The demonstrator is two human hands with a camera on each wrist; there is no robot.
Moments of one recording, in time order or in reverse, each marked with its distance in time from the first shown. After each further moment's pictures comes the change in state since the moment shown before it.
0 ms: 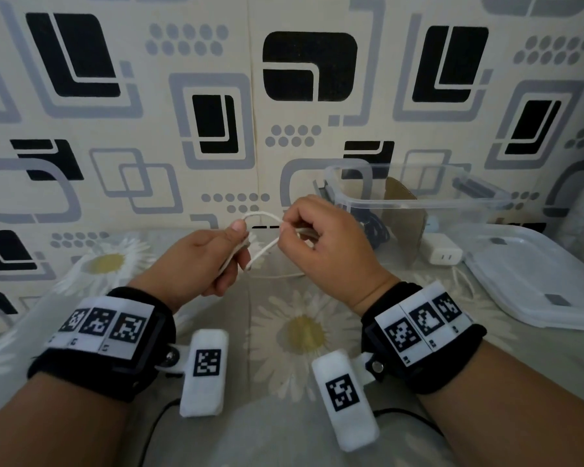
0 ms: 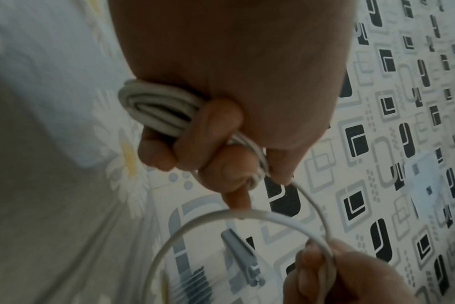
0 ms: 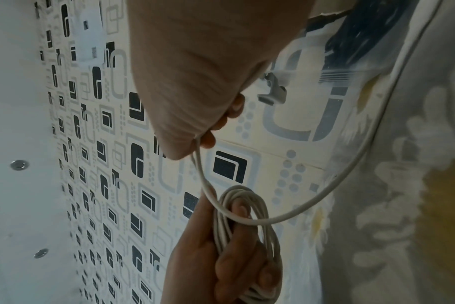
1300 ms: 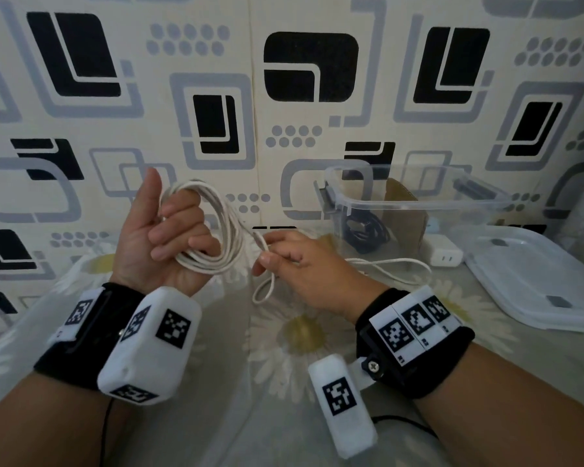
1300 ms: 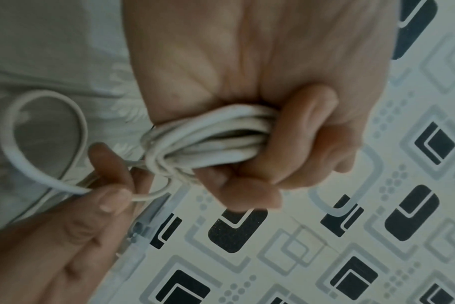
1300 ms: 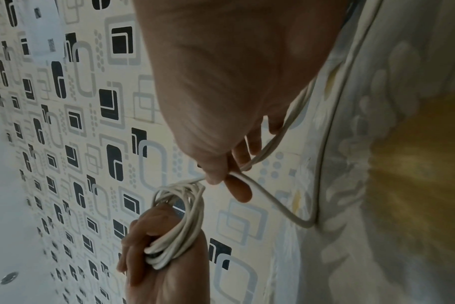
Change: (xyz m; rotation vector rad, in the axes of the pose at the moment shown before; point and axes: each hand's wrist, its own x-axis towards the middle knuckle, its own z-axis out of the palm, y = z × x) left_hand 0.012 -0.008 -0.020 -1.620 -0.740 0.153; right_hand -0.007 -0.001 0.013 0.120 -0.482 0.393
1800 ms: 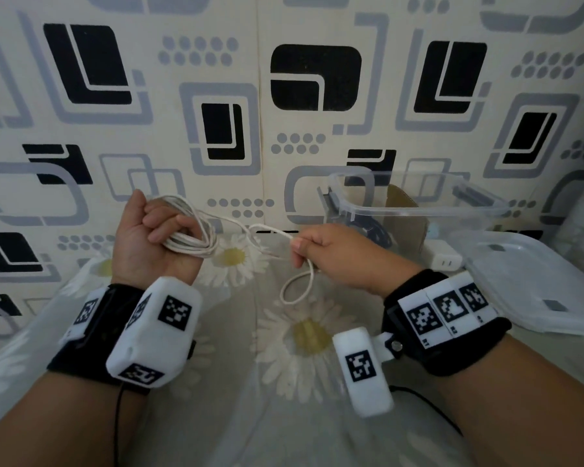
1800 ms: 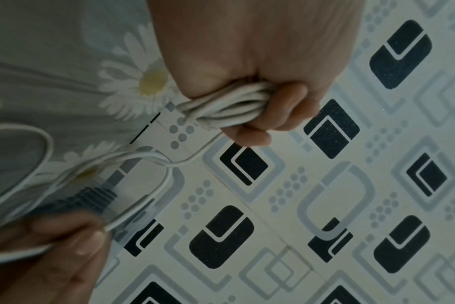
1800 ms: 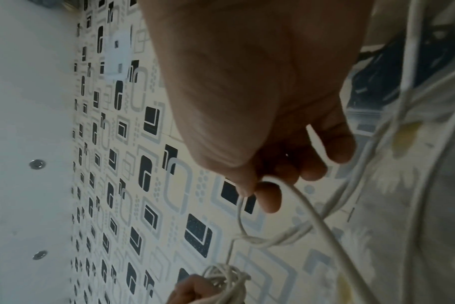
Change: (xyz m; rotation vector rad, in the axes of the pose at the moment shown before) left_hand -0.010 0.018 -0.019 -0.243 0.354 0.468; right_hand -0.002 -0.018 -0.038 -0.212 -0.049 0.113
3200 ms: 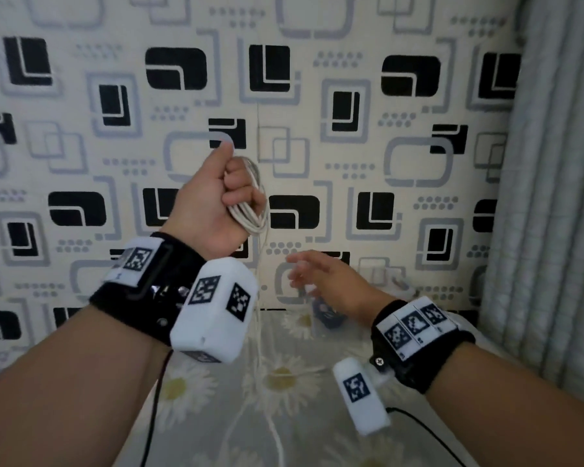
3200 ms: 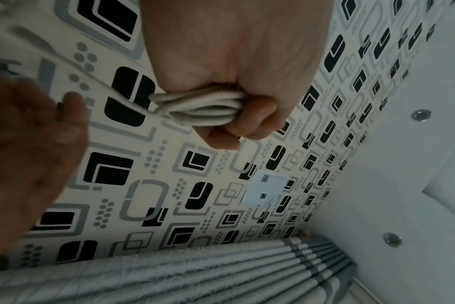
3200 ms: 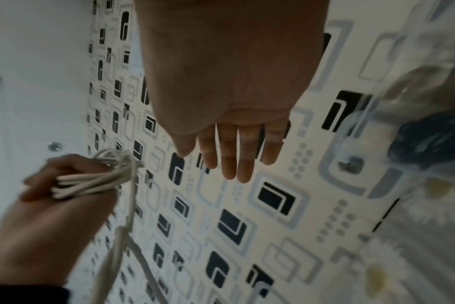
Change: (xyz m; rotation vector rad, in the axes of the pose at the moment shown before) left_hand -0.070 -0.097 0.269 0.652 -0.143 -0.028; right_hand -0.088 -0.061 -0.079 0.462 0.181 -0.111
